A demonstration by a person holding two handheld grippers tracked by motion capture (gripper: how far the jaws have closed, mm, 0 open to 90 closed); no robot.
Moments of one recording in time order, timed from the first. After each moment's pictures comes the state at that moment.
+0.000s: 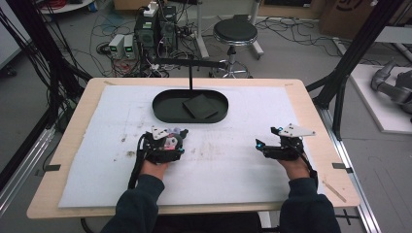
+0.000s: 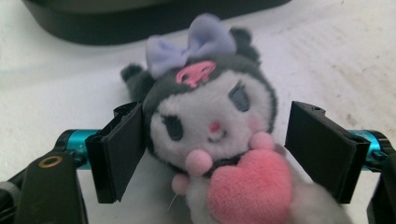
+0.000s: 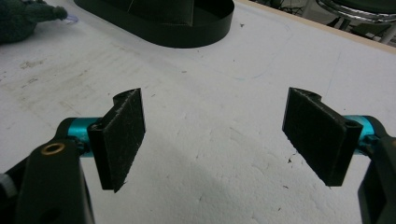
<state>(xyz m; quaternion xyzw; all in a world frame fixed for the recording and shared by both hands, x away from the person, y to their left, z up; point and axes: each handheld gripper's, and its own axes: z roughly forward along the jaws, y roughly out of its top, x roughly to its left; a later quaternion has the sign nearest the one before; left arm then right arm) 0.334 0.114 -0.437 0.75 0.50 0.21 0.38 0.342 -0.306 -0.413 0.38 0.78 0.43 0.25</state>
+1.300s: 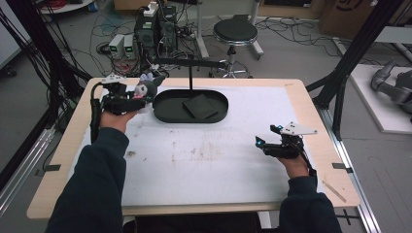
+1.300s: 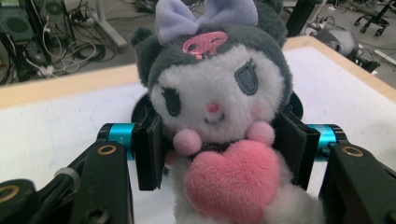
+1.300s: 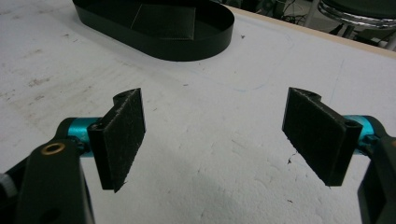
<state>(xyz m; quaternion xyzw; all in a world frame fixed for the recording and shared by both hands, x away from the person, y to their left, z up) 0.409 0.204 -0.302 0.70 0.47 0.21 0.49 0.348 -0.307 -0.413 0.38 0.77 0.46 0.24</state>
